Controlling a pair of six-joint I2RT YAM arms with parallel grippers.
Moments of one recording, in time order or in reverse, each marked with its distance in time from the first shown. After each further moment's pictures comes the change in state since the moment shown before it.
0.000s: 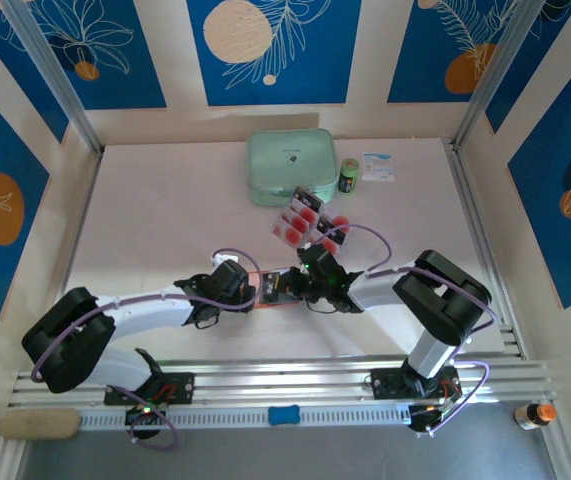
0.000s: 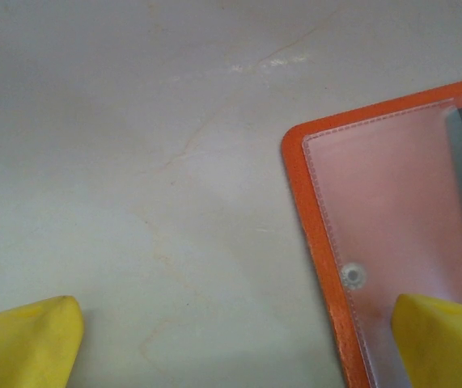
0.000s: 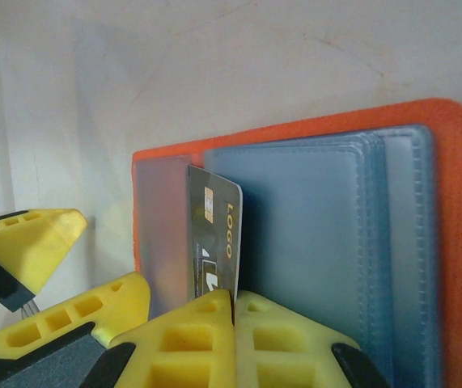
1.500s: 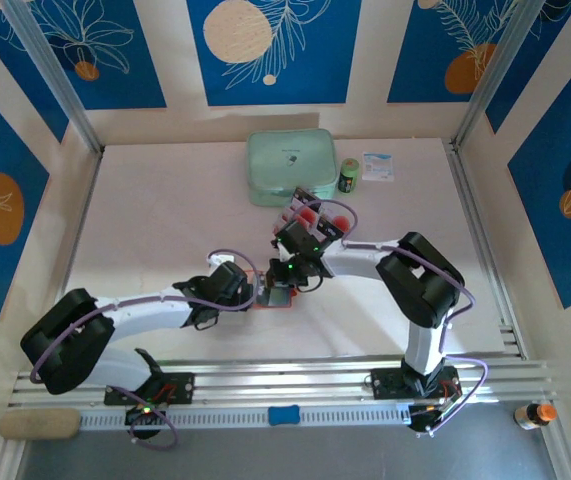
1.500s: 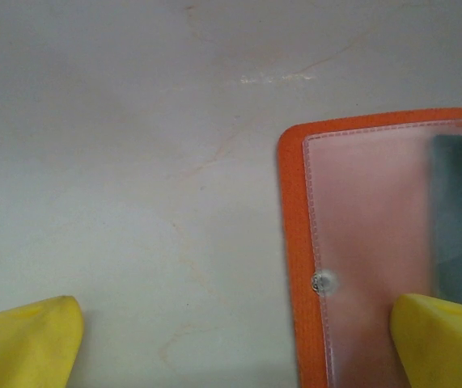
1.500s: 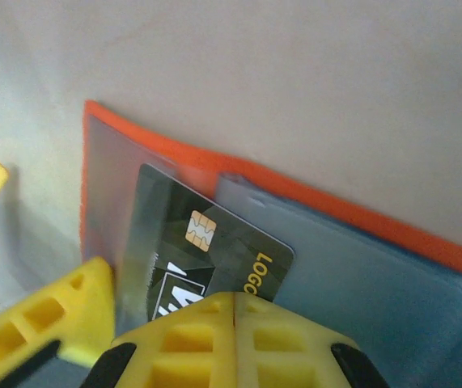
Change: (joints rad) left arm 0.000 -0.009 -0.023 0.027 -0.042 -0.049; right arm -0.010 0.174 0.449 -0.615 -0.098 -0.351
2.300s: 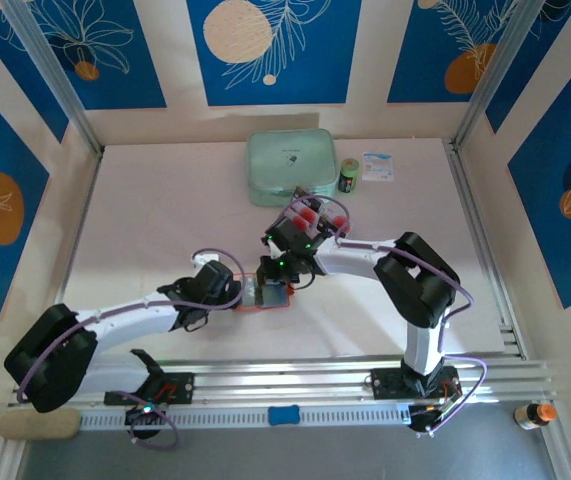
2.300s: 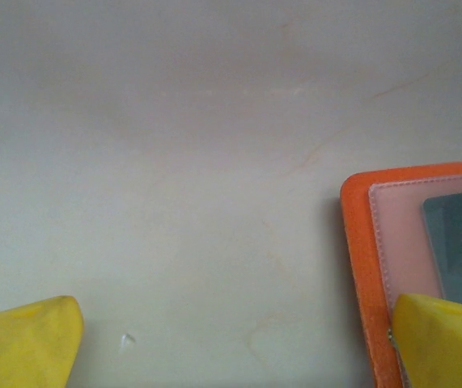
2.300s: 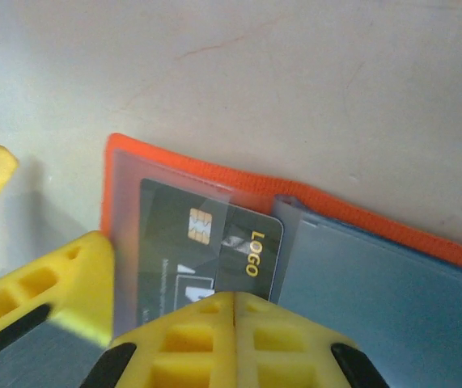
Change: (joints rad) left arm 0.080 -0.112 -0.062 -0.027 0.002 -0.016; right arm 0.032 -0.003 0.058 -0.034 0.001 0.009
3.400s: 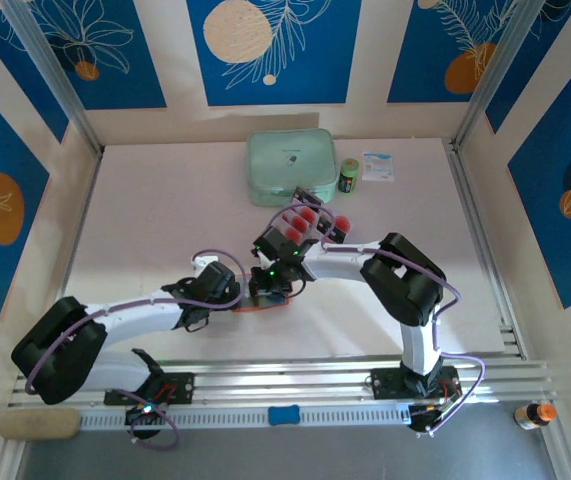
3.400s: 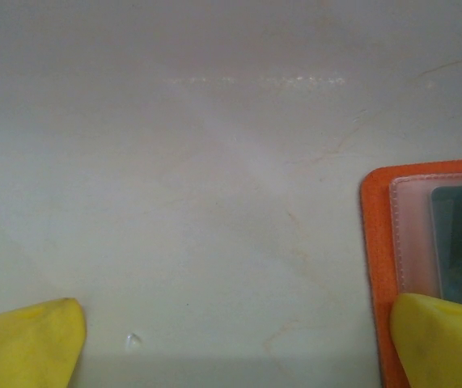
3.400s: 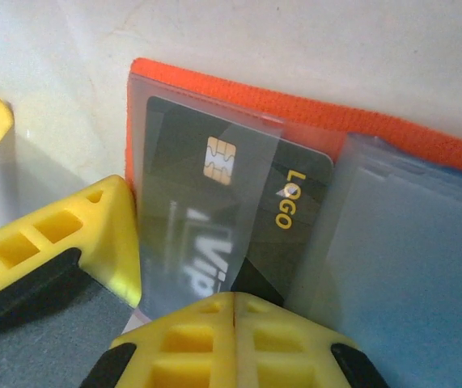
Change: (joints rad) left arm 0.003 0.050 -0.001 0.013 -0.005 -0.026; right arm 0.069 0.073 0.044 -0.031 -0.015 0.018
